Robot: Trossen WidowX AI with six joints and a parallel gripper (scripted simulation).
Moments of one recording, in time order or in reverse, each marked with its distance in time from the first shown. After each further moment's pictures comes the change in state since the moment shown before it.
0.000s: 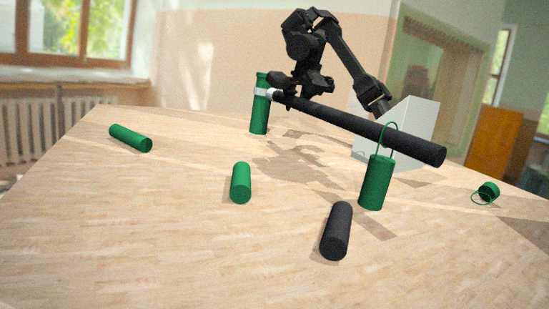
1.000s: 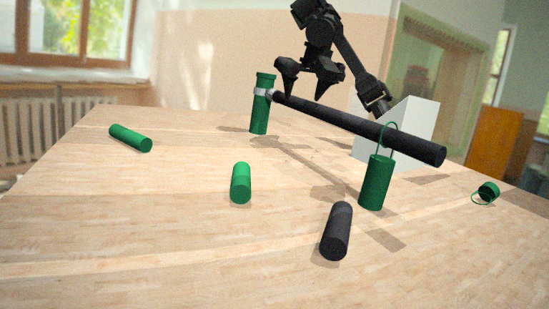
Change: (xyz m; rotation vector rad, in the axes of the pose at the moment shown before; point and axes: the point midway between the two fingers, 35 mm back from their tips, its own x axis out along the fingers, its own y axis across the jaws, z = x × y) arm -0.044 0.001 0.023 0.002 -0.008 -0.011
